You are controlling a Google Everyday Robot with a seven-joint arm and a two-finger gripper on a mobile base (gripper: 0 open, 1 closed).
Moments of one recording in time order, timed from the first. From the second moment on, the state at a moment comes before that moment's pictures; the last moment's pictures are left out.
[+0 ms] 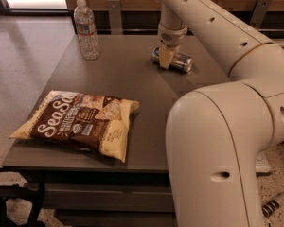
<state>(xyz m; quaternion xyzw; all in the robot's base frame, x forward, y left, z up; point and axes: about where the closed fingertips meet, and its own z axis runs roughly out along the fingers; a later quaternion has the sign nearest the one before) 0.753 -0.111 0.821 -0.48 0.87 -0.05 0.10</state>
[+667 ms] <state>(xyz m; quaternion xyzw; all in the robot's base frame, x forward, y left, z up) 0.756 -0.125 0.868 -0.51 0.85 -0.04 0.16</state>
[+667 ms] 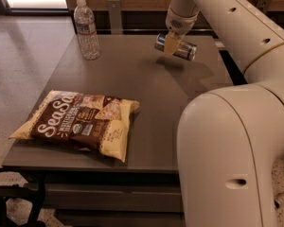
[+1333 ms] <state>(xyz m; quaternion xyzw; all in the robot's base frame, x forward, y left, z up) 0.754 -0.141 0.910 -0.53 0.82 0.00 0.24</state>
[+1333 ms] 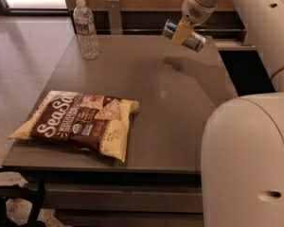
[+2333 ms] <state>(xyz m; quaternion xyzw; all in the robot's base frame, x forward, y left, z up) 0.710 -0.164 0.962 -0.52 0.77 0.08 0.35</state>
